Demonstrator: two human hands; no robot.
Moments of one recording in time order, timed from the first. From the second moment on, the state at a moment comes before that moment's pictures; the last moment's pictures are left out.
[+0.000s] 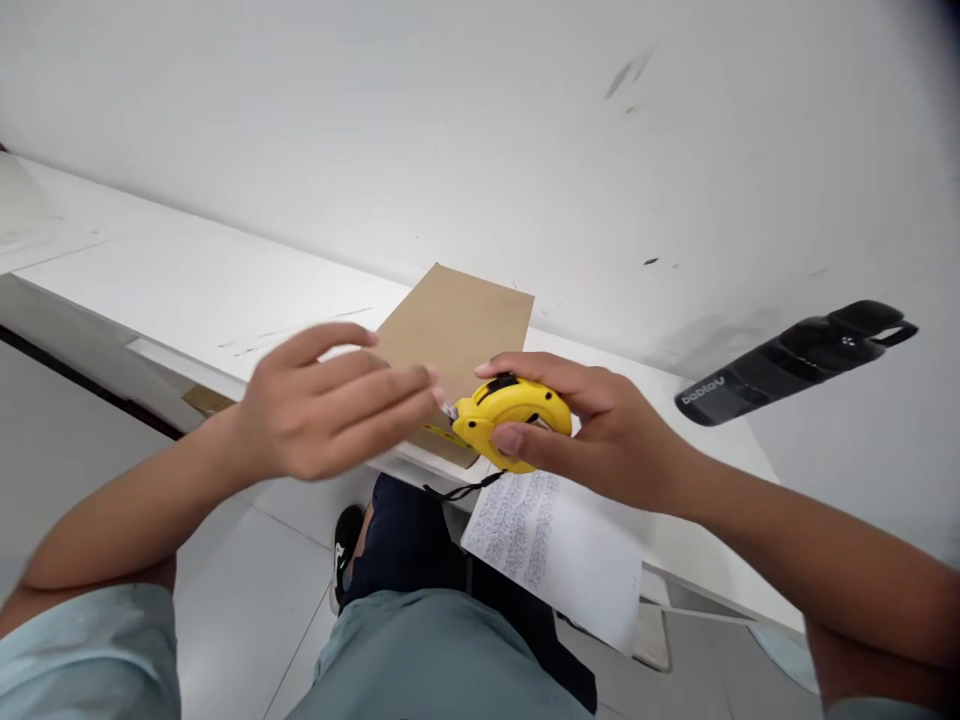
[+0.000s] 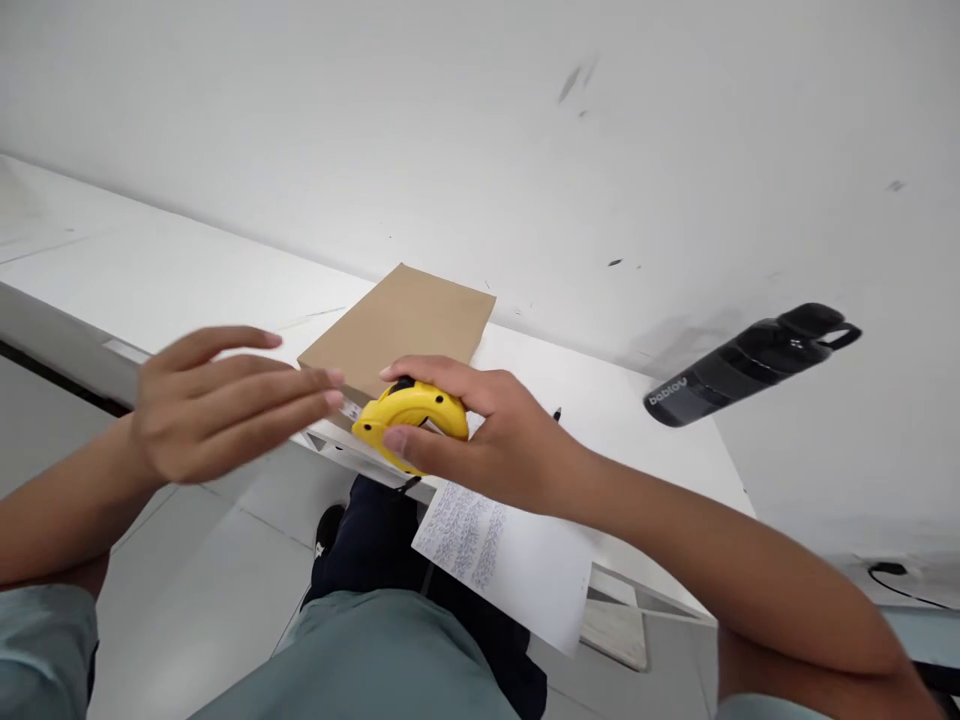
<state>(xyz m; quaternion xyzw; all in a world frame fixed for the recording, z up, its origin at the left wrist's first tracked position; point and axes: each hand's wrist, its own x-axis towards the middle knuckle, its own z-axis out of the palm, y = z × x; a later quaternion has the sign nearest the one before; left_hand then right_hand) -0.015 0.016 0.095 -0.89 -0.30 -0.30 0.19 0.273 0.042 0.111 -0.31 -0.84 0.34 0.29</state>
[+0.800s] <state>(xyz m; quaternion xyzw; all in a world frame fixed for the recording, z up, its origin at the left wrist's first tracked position) -0.155 0.098 0.030 -0.68 -0.61 -0.25 0.32 0.357 0.077 0.104 -0.40 -0.88 0.13 0.22</state>
